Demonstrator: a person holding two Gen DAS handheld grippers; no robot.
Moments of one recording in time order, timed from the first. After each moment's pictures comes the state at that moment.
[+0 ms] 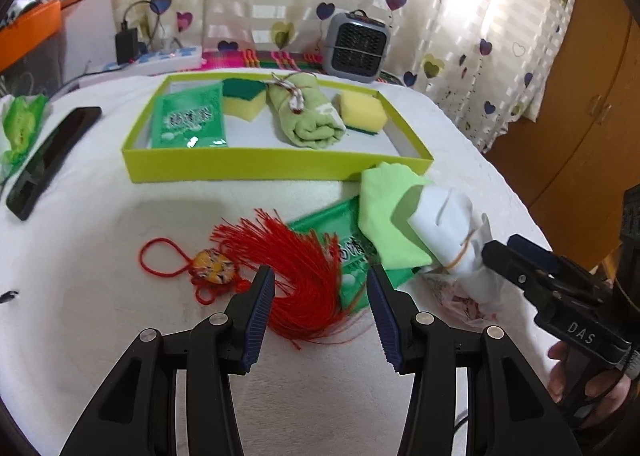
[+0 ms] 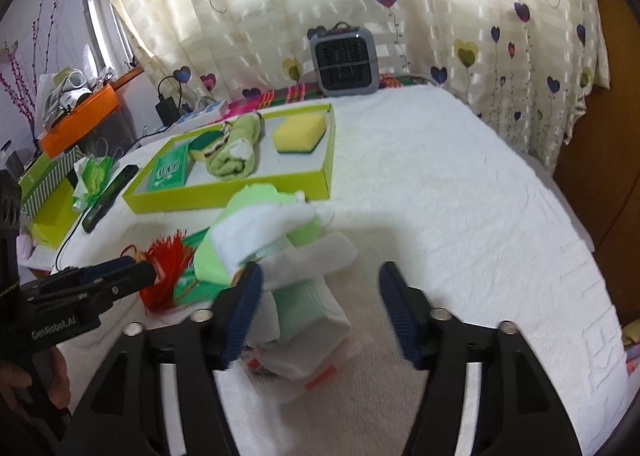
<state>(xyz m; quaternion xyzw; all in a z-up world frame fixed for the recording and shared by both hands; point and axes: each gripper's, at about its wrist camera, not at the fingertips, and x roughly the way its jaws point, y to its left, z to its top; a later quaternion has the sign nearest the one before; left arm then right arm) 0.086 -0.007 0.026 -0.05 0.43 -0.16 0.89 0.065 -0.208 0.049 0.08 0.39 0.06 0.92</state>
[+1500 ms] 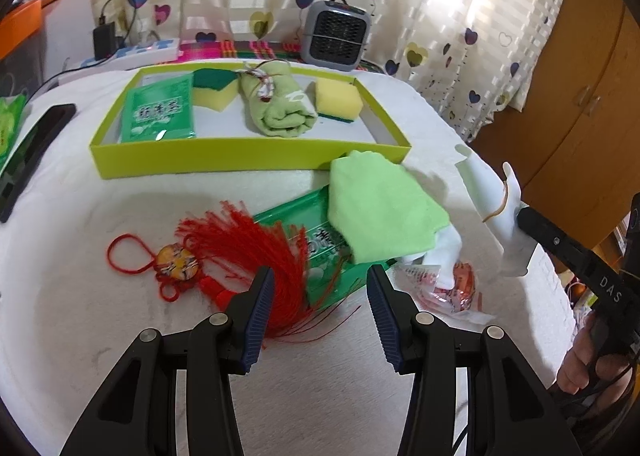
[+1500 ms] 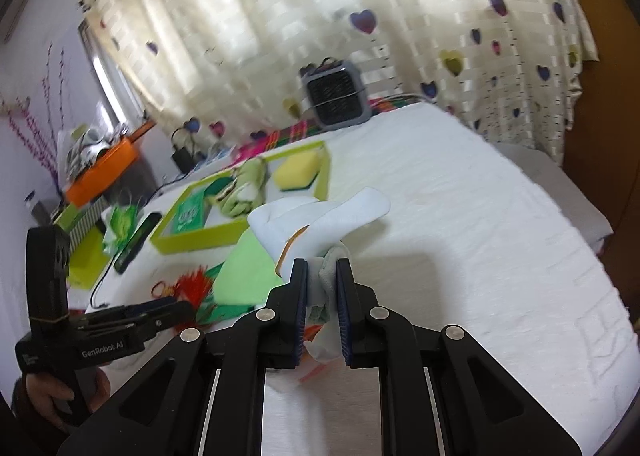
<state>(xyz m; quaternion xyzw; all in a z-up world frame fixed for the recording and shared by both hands) 0.090 -0.022 0.024 -0.05 0.44 -0.19 0.88 0.045 -0.248 0.066 0.16 0.33 0.07 0.93</state>
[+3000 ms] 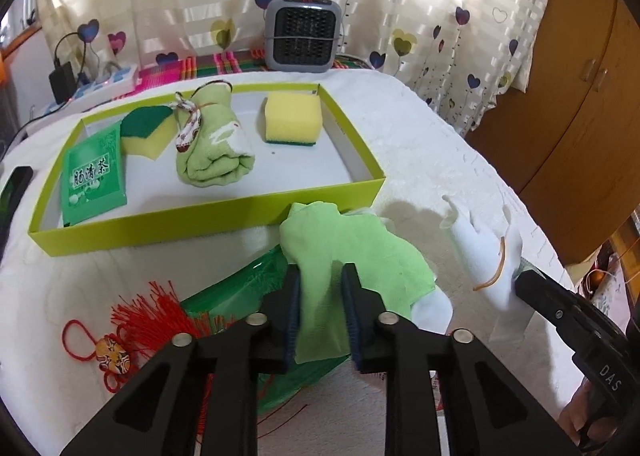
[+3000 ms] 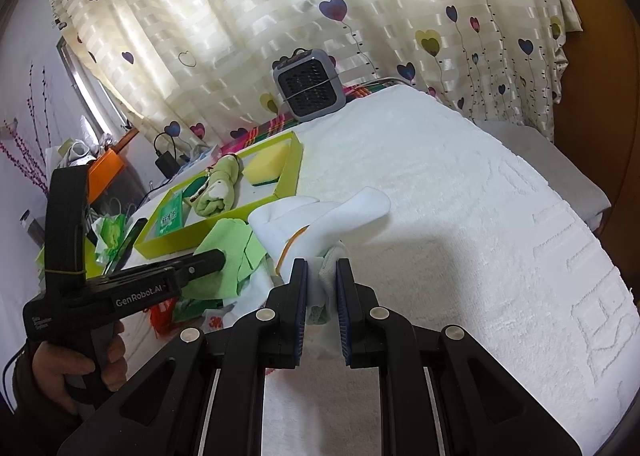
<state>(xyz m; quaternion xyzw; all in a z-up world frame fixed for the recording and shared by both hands) 0.136 -0.089 0.027 0.01 0.43 -0.18 0.88 0.051 -0.271 0.048 0.19 0.35 0.07 0.92</state>
